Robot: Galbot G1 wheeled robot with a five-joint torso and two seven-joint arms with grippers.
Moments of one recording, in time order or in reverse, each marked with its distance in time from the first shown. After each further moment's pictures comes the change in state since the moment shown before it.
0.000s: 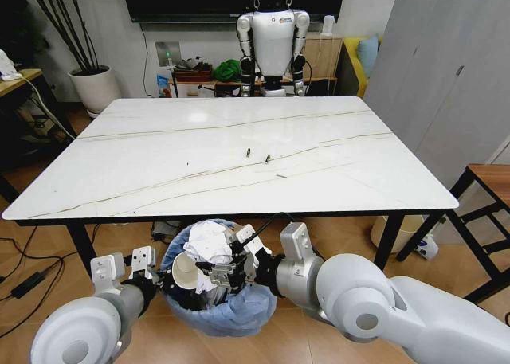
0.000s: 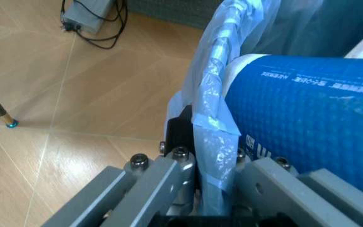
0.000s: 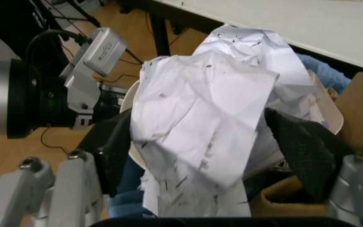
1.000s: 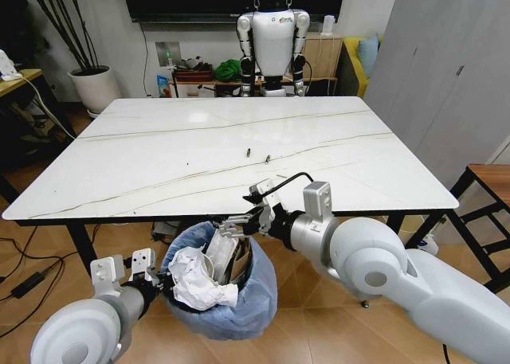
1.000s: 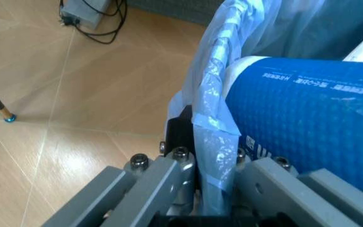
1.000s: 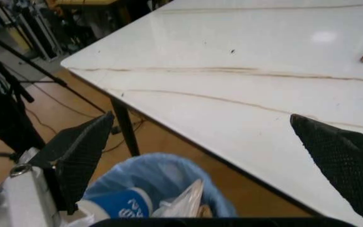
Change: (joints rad) left arm 0.021 -0.006 -0.005 -0.006 -0.002 0.000 0.001; right arm 0.026 0.022 0.214 -0.092 -0.008 0.026 -0.040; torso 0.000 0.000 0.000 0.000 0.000
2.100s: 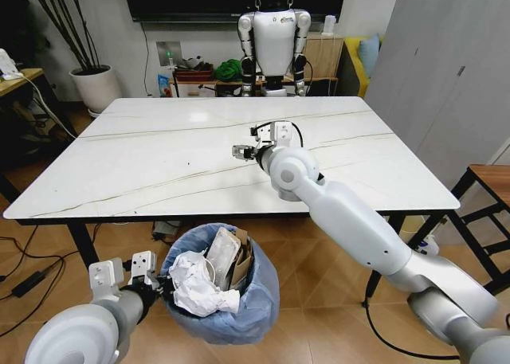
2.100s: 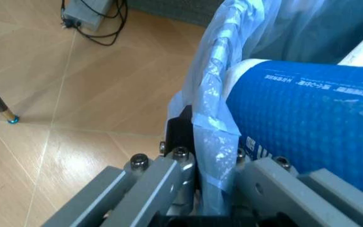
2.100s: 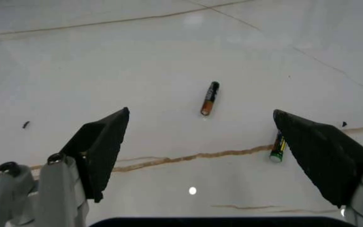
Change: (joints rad) left arm 0.021 0.010 -0.016 -0.026 0.000 0.000 -0.001; right arm 0.262 0.413 -0.042 -0.717 -0.127 -0.023 0.268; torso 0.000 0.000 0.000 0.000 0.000
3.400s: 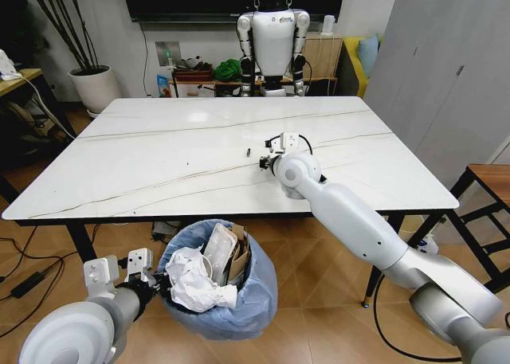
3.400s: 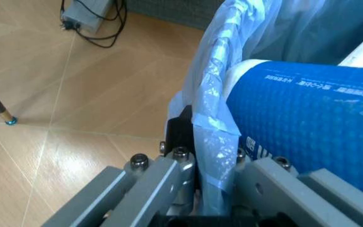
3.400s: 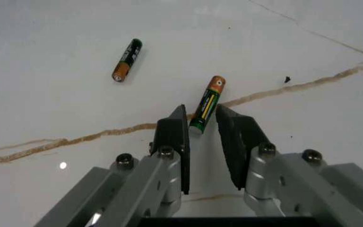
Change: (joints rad) left arm -0.003 -0.002 -0.021 -0.002 -0.020 0.000 0.001; right arm -0.015 -0.036 0.004 -0.088 0.018 -0.008 -0.005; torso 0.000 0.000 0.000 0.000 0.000
